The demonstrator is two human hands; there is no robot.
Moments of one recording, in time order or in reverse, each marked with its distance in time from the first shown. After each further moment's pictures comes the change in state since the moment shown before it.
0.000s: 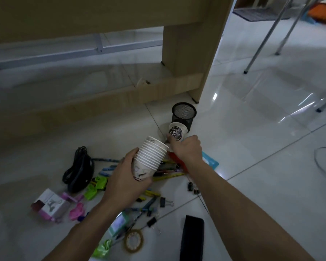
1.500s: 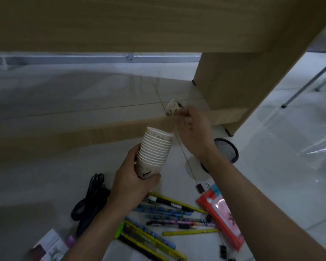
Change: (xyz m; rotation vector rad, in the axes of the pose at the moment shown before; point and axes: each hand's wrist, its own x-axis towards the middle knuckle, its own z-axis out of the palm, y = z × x) left_hand 0.104 -0.027 -0.063 -0.329 0.170 -0.006; right_hand 0.043 -0.159 0.024 0.180 -0.065 -0.844
